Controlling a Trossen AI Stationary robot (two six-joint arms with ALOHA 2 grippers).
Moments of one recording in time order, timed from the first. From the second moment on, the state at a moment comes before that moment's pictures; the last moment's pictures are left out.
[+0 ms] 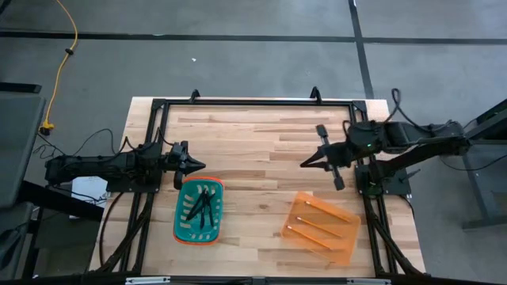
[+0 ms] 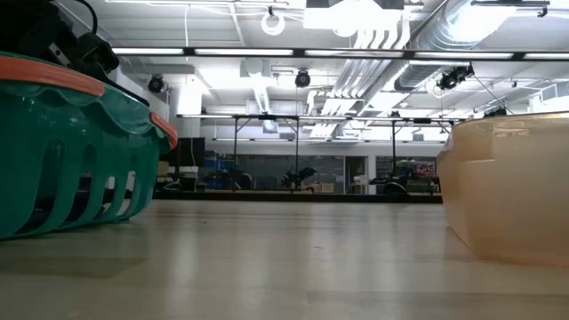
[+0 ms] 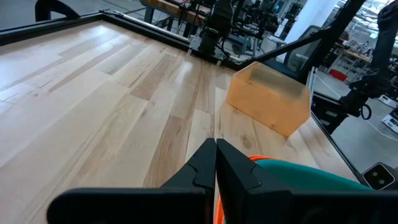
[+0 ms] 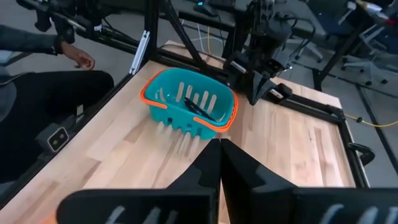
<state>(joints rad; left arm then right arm) 0.26 0.26 0.01 0.05 0.14 -0.32 0.17 1.02 1.19 -0.57 -0.03 -0.24</state>
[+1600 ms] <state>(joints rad) 0.26 0.26 0.01 0.05 0.14 -0.32 0.17 0.03 0.15 0.29 0.28 -0.03</state>
